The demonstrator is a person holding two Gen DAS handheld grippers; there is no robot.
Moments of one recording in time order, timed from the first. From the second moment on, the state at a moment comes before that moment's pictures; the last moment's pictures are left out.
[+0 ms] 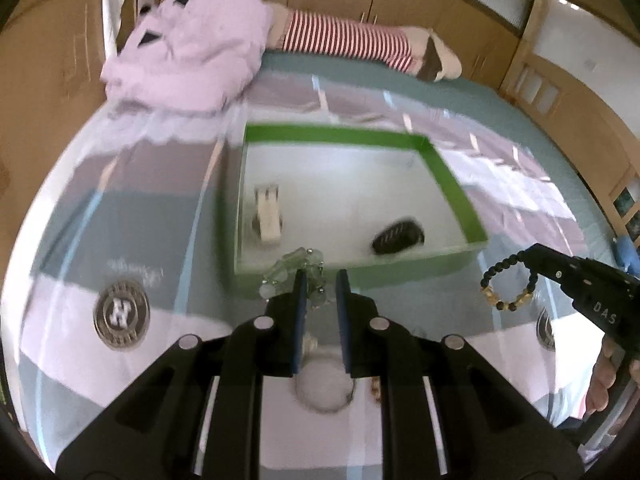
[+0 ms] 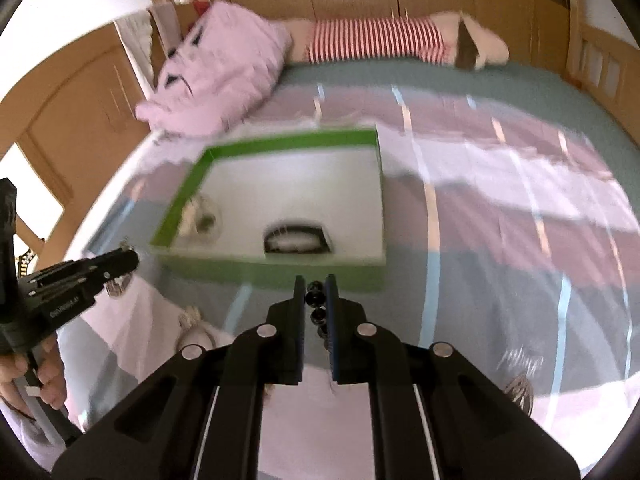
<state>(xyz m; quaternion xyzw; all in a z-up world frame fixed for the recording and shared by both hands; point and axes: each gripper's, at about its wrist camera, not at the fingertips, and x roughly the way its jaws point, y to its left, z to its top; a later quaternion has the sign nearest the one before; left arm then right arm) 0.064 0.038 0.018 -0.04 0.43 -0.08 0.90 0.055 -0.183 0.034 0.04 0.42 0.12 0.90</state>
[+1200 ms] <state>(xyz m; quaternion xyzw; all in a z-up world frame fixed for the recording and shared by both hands) 0.075 0.040 -0.052 -0.03 0.55 -0.08 0.83 0.059 -0.184 -0.040 0.06 0.53 0.11 0.84</state>
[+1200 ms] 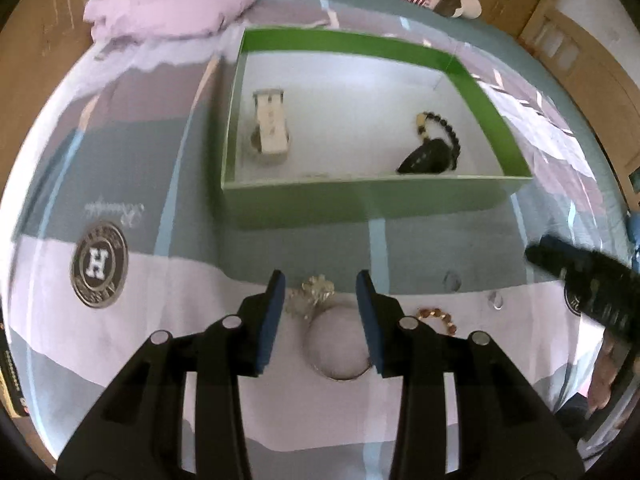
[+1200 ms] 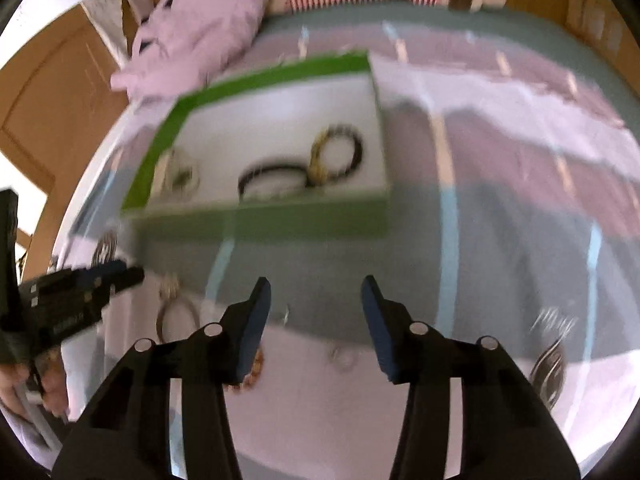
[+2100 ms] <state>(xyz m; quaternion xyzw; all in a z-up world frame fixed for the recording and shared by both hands) 0.086 0.050 -0.089 -0.08 0.58 -0.10 0.80 0.046 -0.109 -0.097 -0.05 0.60 0.16 0.78</state>
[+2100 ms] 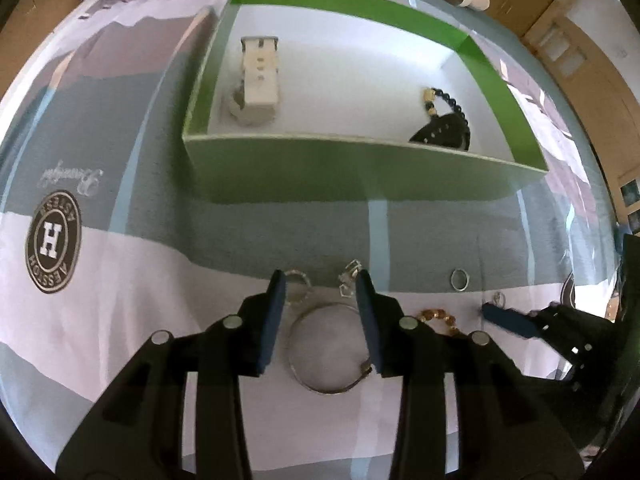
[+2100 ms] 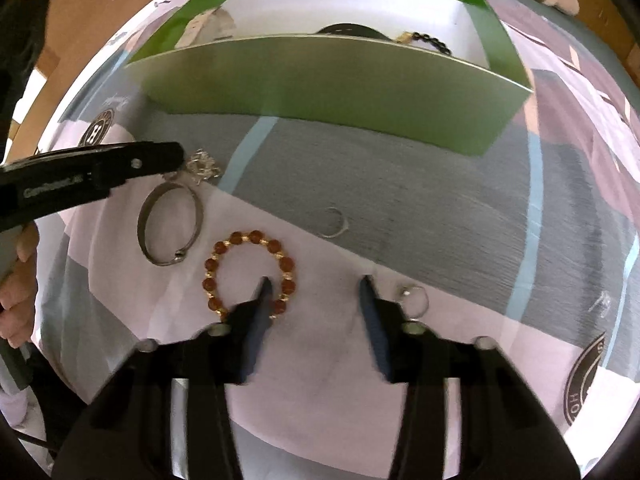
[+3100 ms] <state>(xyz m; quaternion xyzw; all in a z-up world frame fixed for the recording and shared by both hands) 0.085 0.009 -0.097 -0.04 0.58 -0.11 0.81 0.064 -0.143 -0.083 -0.08 0.60 0.10 0.79</state>
